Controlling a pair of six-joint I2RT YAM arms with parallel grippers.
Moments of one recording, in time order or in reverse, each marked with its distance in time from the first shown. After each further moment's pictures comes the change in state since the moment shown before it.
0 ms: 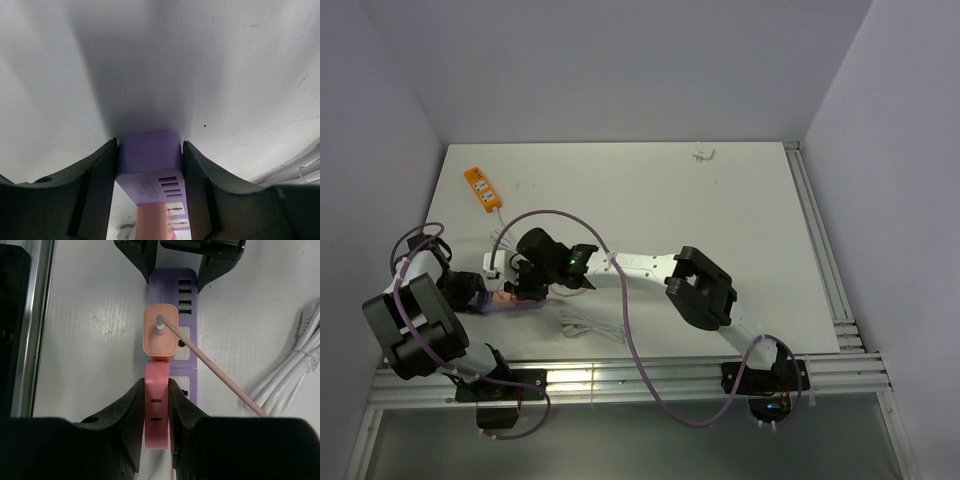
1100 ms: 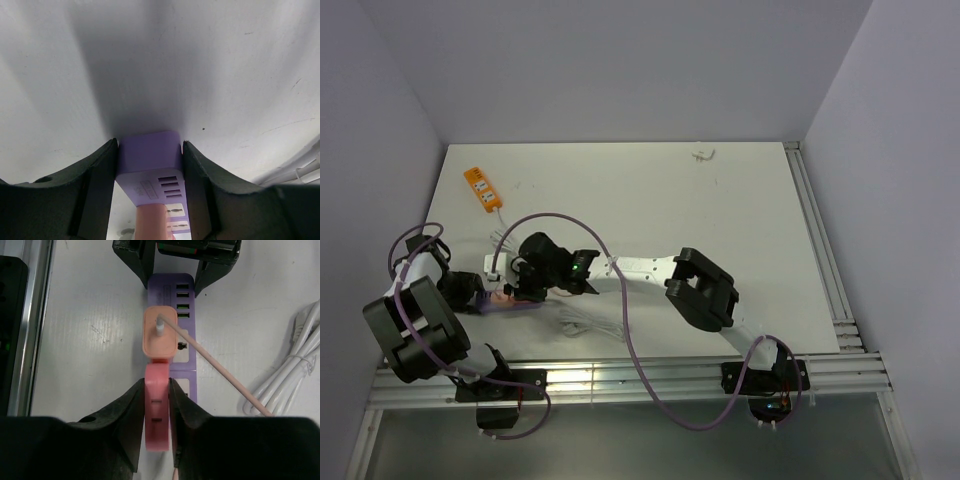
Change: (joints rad) left arm 0.007 -0.019 -0.011 0.021 -0.012 0.010; right arm 0.011 -0.018 -0.073 0.121 0.023 0.010
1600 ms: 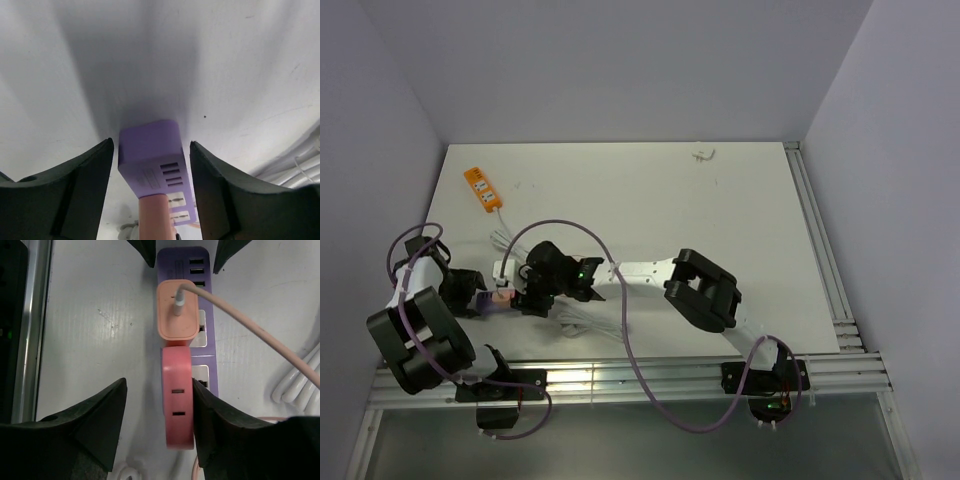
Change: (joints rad) left arm 0.005 -0.056 -0.018 -0.018 0.009 -0.004; right arm 0.004 -0.016 -0.114 0.082 0.001 0.061
